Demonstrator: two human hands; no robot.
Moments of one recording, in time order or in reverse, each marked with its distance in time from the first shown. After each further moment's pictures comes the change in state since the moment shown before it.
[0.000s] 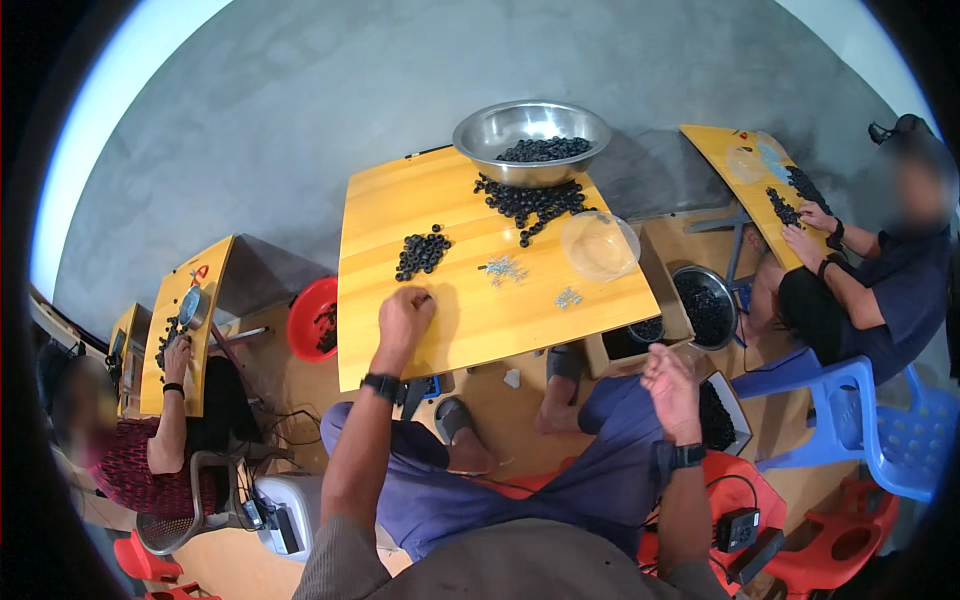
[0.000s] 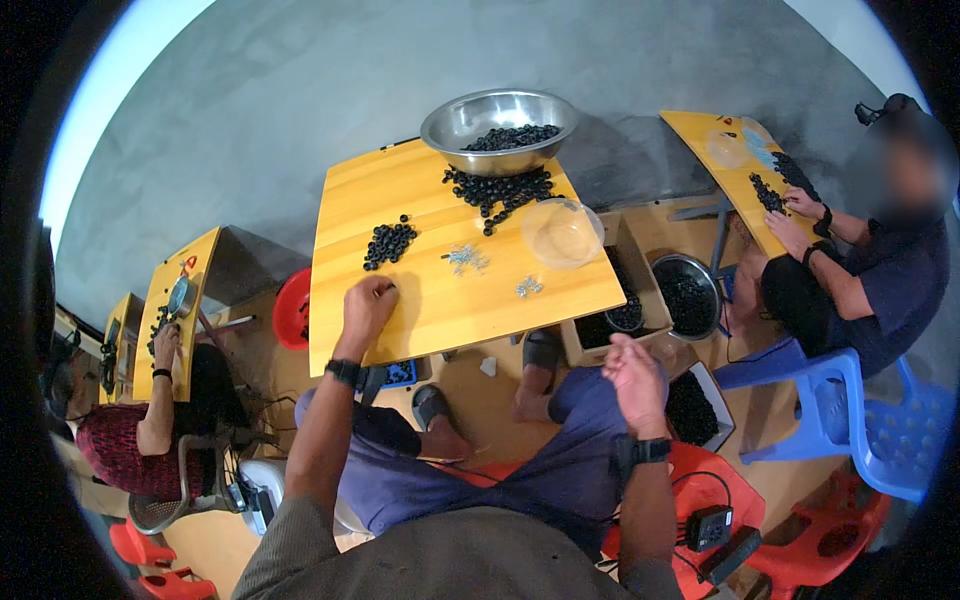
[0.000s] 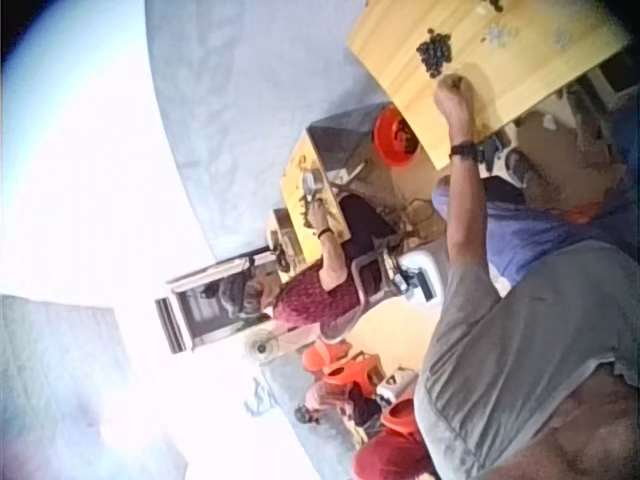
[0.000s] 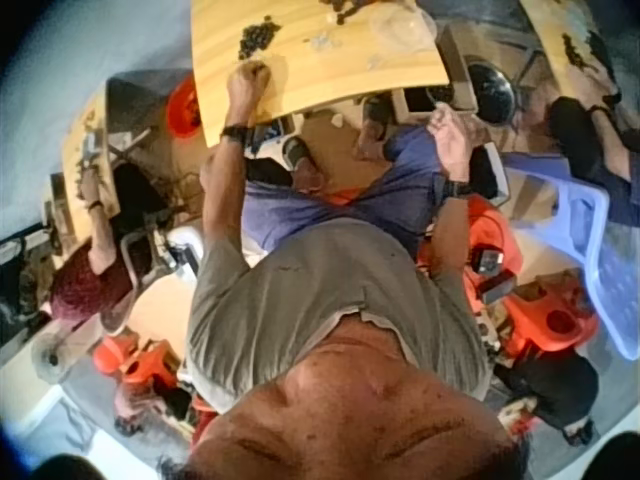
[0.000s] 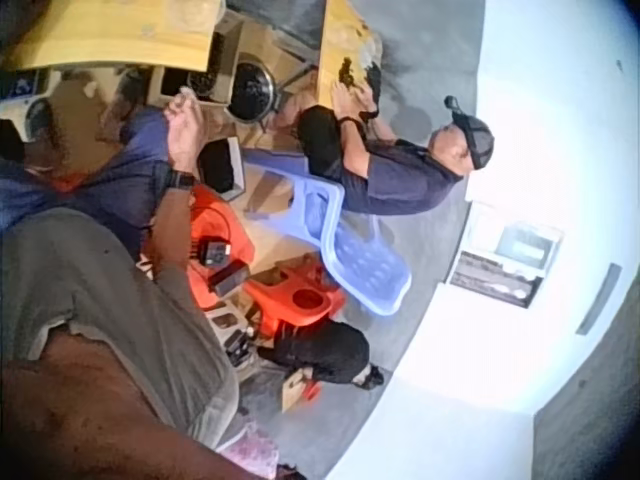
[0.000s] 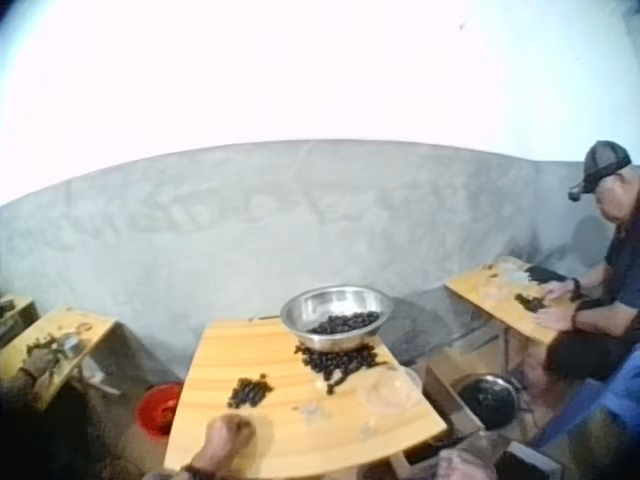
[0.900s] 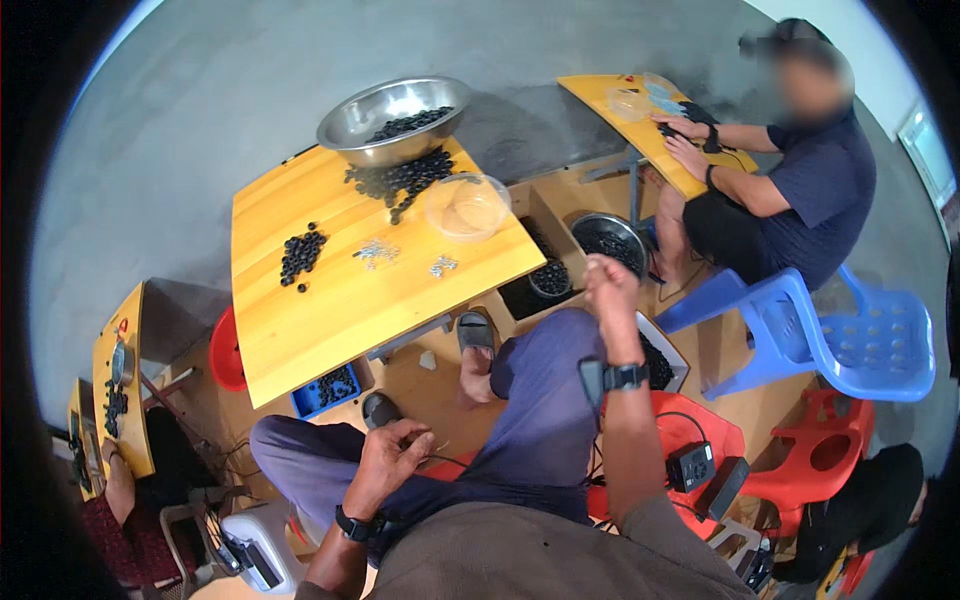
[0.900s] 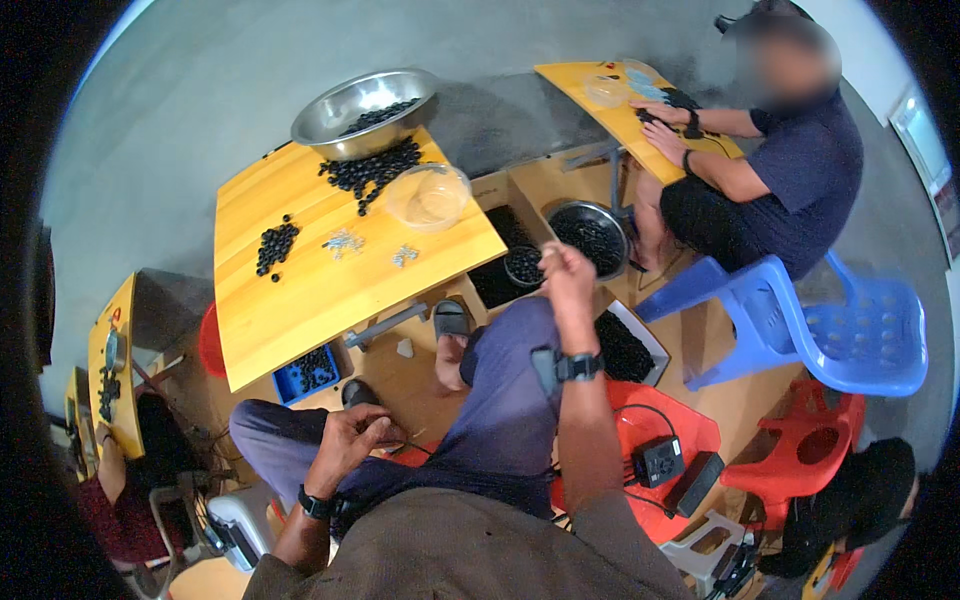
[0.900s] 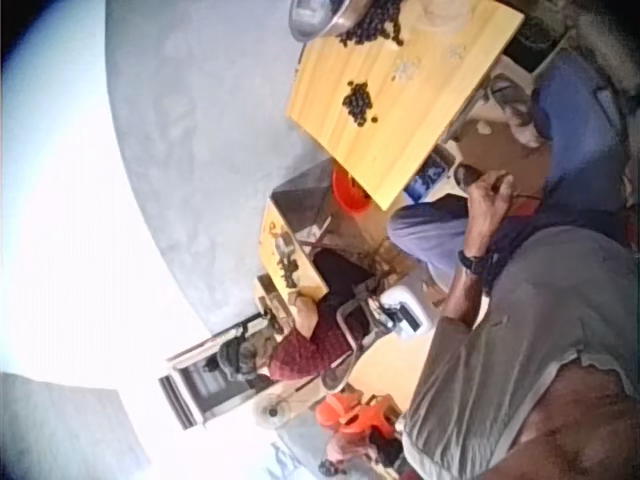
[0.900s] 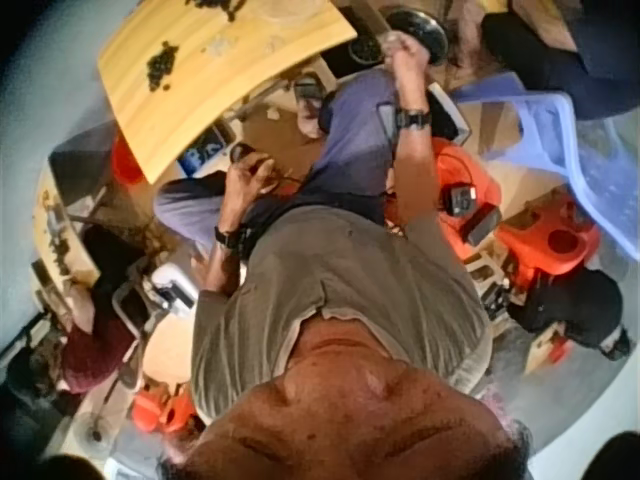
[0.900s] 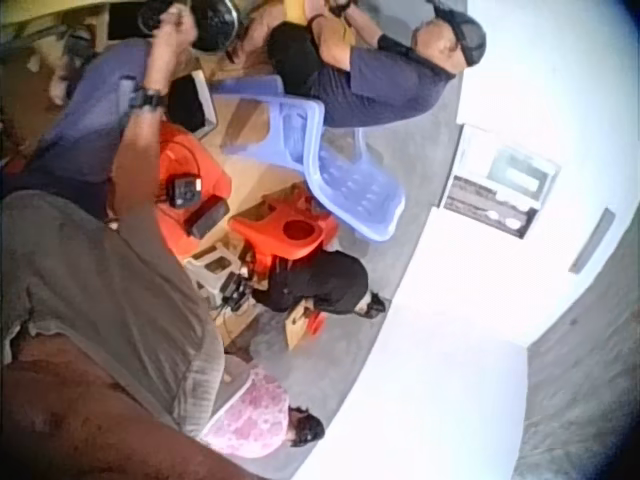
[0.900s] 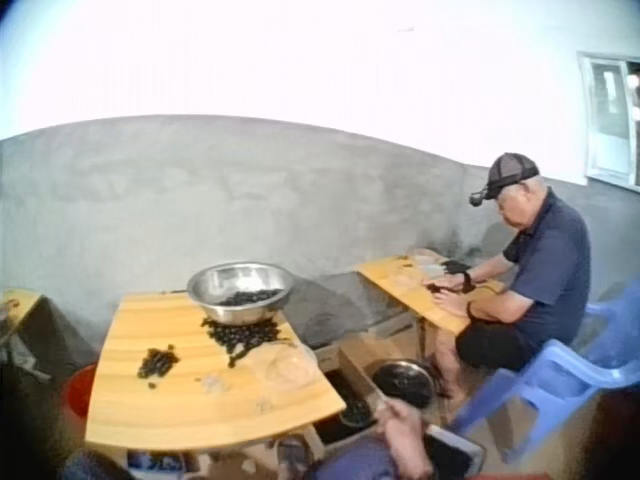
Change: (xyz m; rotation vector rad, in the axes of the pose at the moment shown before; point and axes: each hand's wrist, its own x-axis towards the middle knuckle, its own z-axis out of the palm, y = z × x) left_hand -0.216 0.115 -0.041 -0.800 -0.677 -0.185; right_hand 0.045 -0.050 -0.012 -0.596 0.442 -0.252
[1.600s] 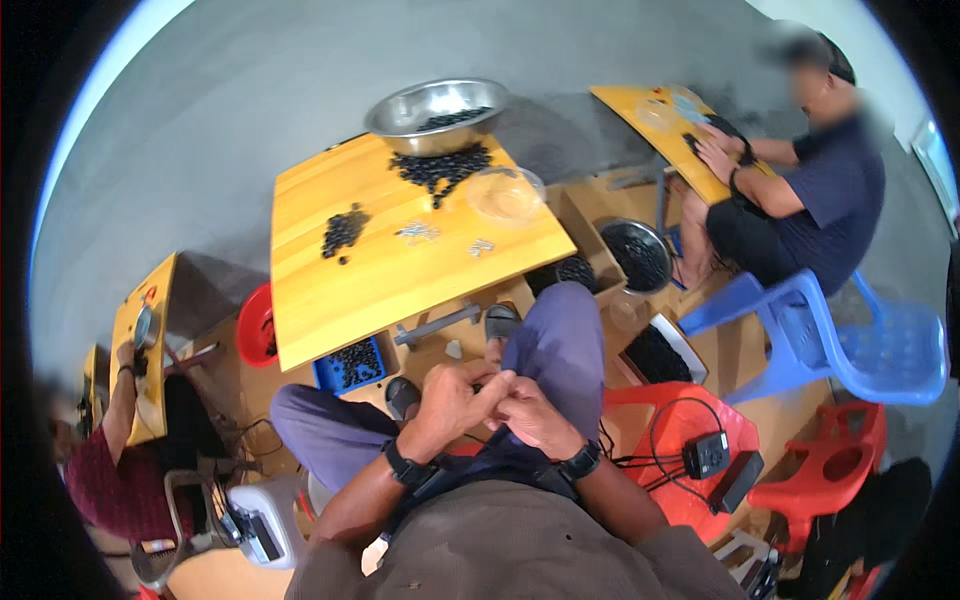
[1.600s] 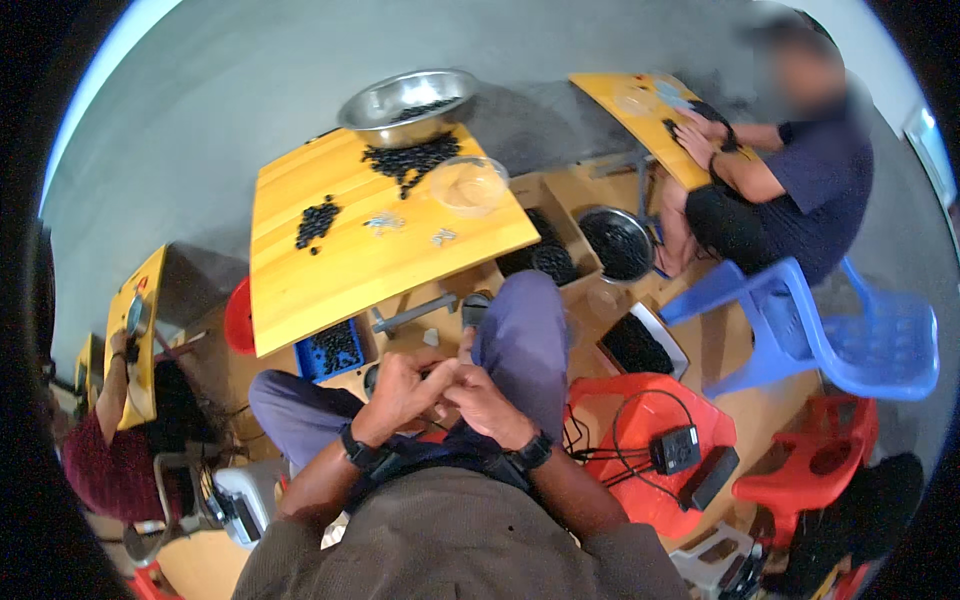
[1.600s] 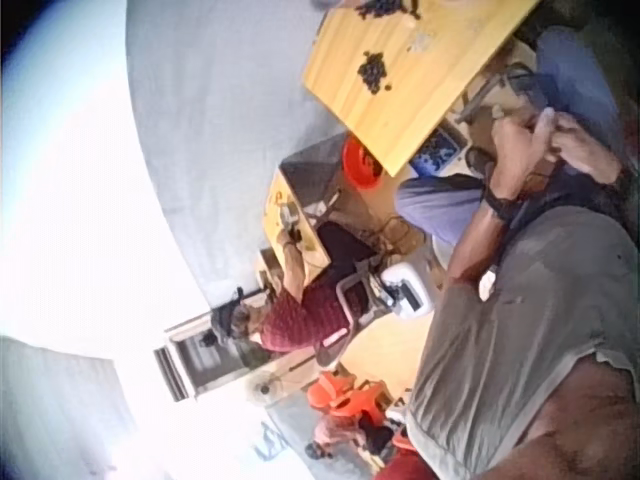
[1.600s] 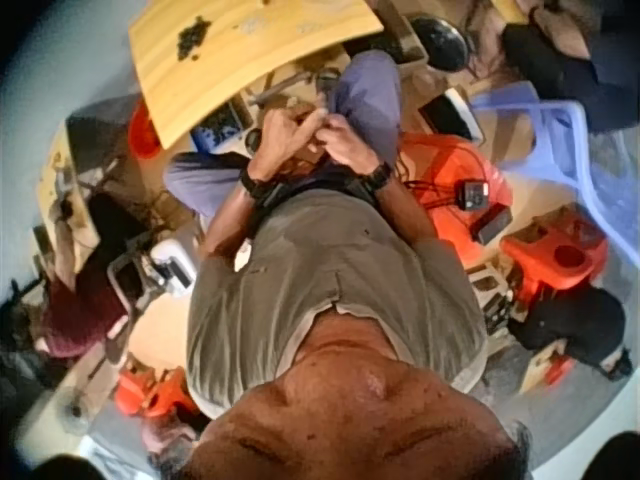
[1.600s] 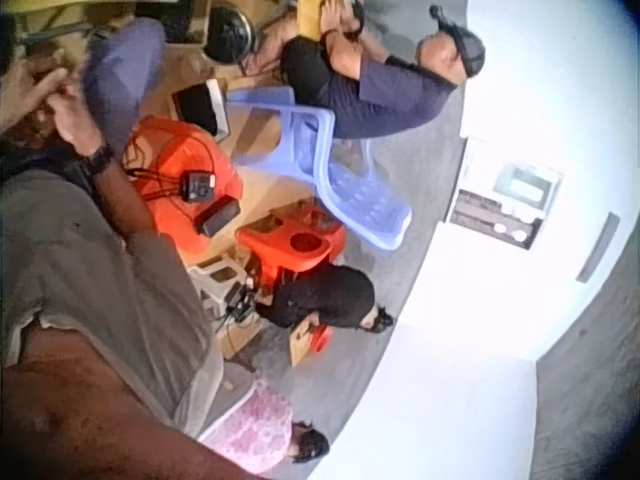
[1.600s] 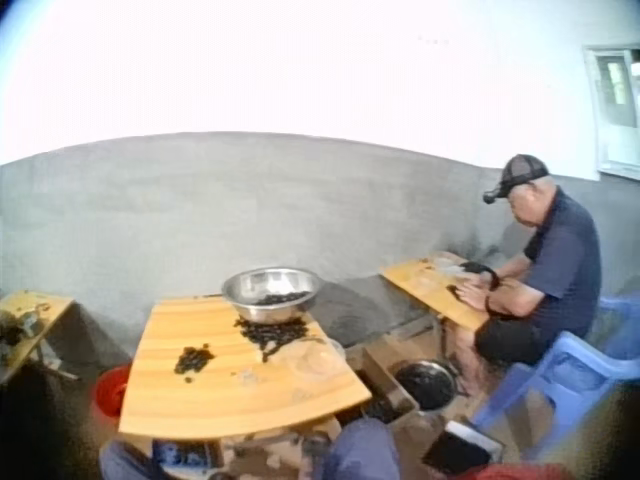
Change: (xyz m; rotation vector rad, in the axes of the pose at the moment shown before) left_hand 0.027 0.074 0.047 0.217 0.065 0.328; right_hand -0.227 0.018 0.072 0.545 -0.822 0.380
